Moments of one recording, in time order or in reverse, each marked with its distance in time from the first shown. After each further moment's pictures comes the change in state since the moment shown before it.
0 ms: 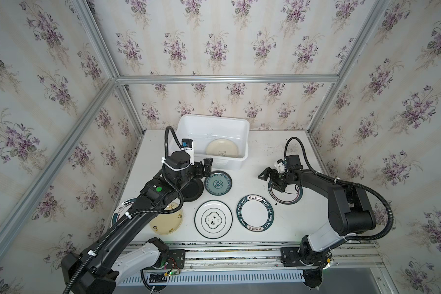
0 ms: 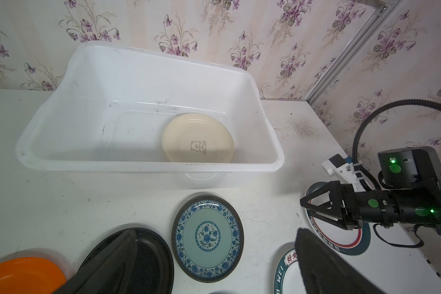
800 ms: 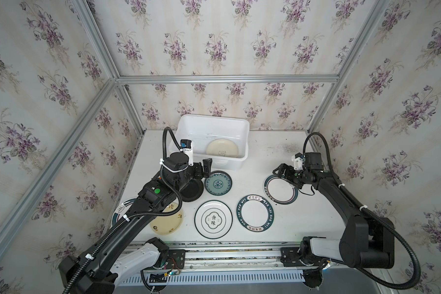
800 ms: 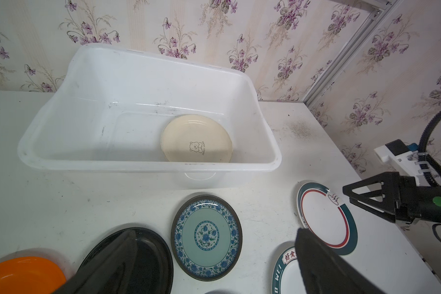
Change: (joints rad) left arm -0.001 -0.021 -0.011 0.000 0.018 -0.005; right arm -0.171 -0.351 -0.006 -0.261 0.149 -0.146
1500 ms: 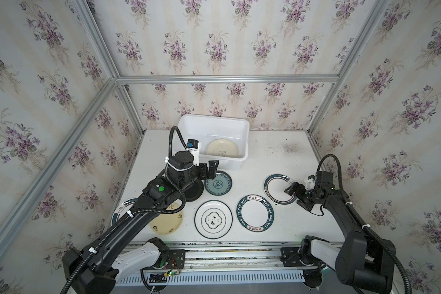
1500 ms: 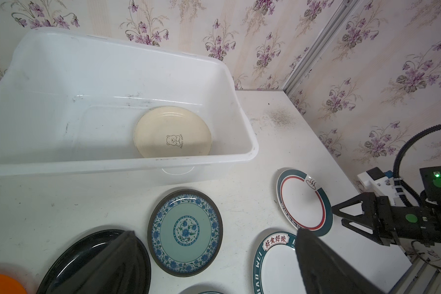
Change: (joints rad) left arm -0.040 0.042 0.026 0.003 0.054 -0.009; right arm -0.181 -0.124 -0.230 -0.093 -0.011 0.029
